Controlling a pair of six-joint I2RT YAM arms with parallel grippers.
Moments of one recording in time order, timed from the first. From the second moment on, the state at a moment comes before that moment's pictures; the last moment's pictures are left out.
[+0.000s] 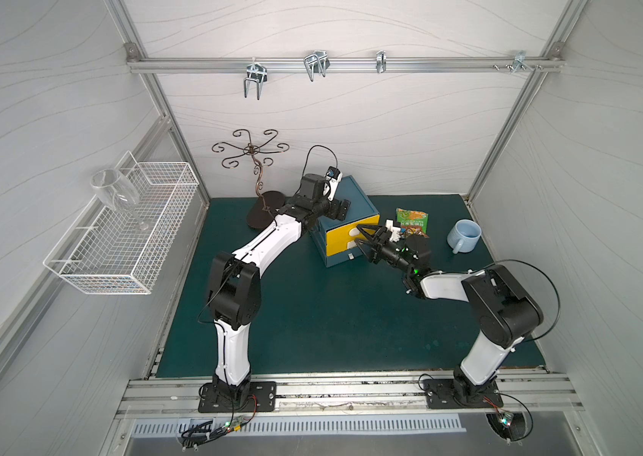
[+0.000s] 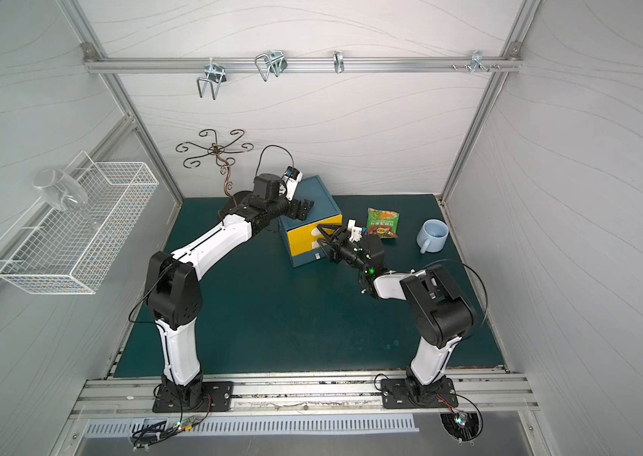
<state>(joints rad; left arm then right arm) -0.44 1.98 1.72 -0.25 0.11 0.05 0.50 1.74 0.77 1.00 -0.49 1.60</state>
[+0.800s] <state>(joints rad) -0.44 1.98 1.72 -0.25 0.11 0.05 0.50 1.76 0.86 0.85 -0.49 1.54</state>
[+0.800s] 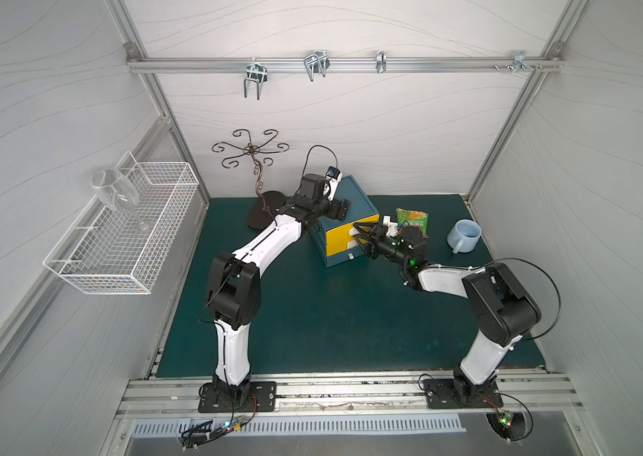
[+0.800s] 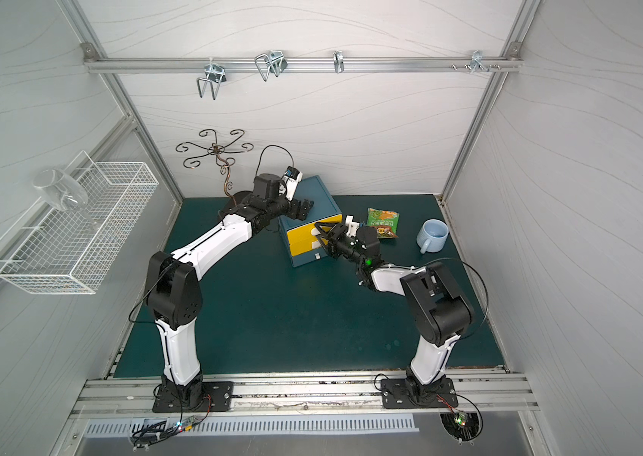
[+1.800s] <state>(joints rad) -0.44 1.98 1.72 -0.26 0.11 0.05 0.50 1.61 0.69 0.85 -0.50 1.54</state>
